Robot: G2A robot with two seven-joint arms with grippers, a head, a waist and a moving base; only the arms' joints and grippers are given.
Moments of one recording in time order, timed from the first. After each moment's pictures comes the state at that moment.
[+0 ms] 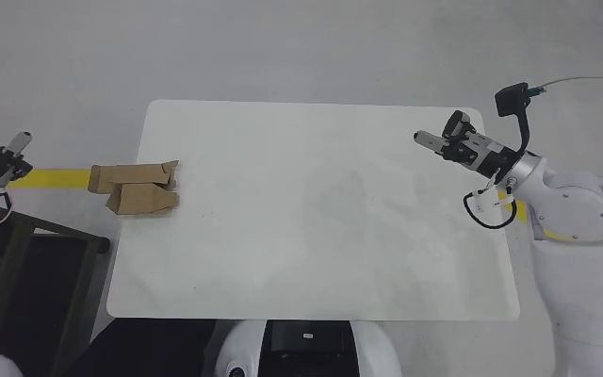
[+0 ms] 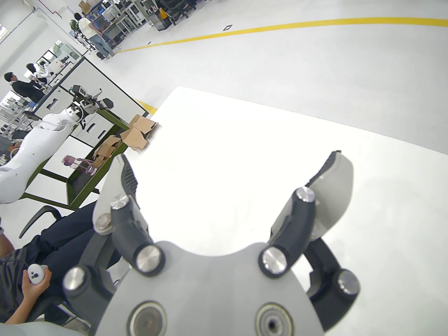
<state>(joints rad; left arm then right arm) 0.89 -0.80 -1.96 -0.75 0.22 -0.52 -0.74 -1.01 -1.03 1.56 -1.70 -0.28 -0.40 0.82</state>
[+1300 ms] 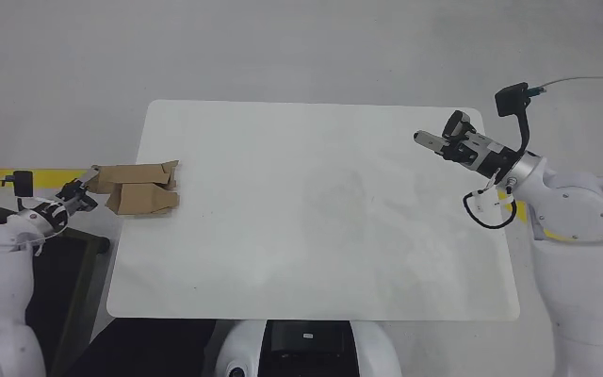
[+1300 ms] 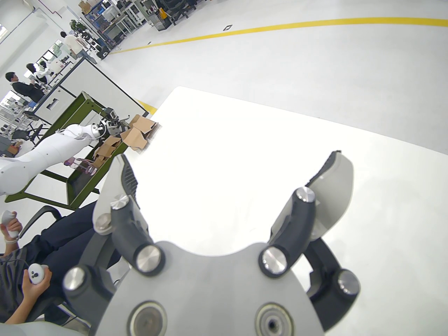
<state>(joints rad) 0.69 -0.85 -1.72 -0.34 0.17 -0.53 -0.89 -1.01 -1.03 1.56 -1.70 -0.28 -0.40 0.82</state>
